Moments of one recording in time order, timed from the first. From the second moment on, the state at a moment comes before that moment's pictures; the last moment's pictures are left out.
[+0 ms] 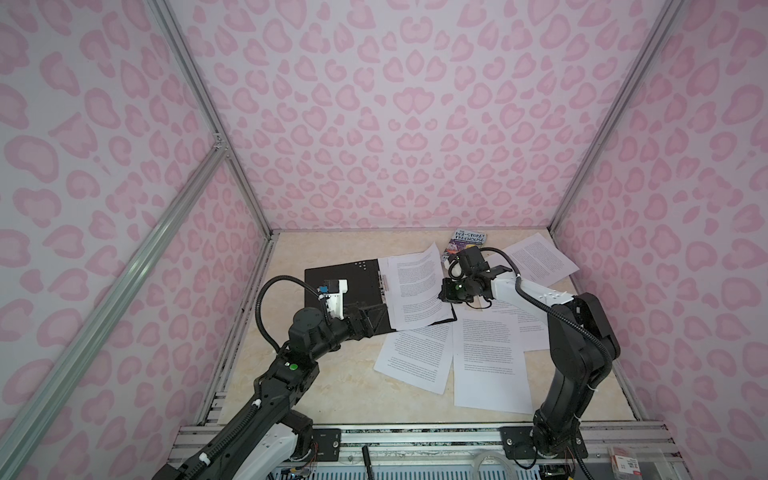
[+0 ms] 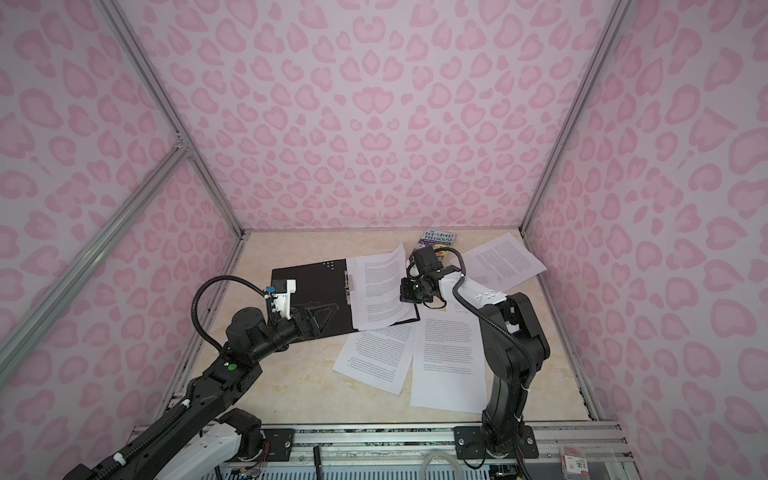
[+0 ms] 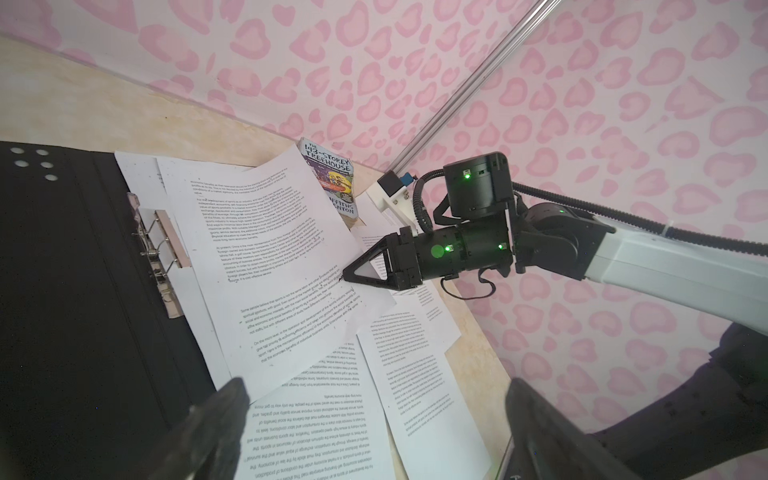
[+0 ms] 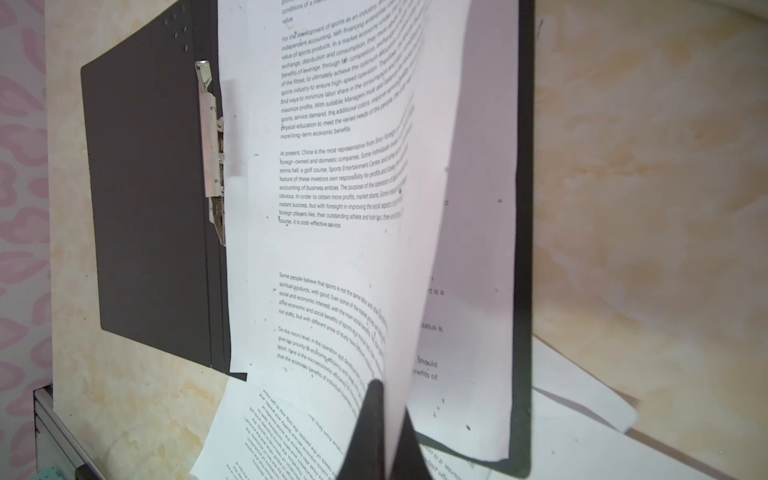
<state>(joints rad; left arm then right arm) -0.41 0.82 0.44 0.20 0.41 -0.65 0.40 1.84 1.26 -0.47 -0.31 0.42</state>
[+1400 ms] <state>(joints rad) -0.42 0.87 0.46 0.20 0.41 -0.64 0.45 1.91 1.37 -0.53 -0.33 0.36</state>
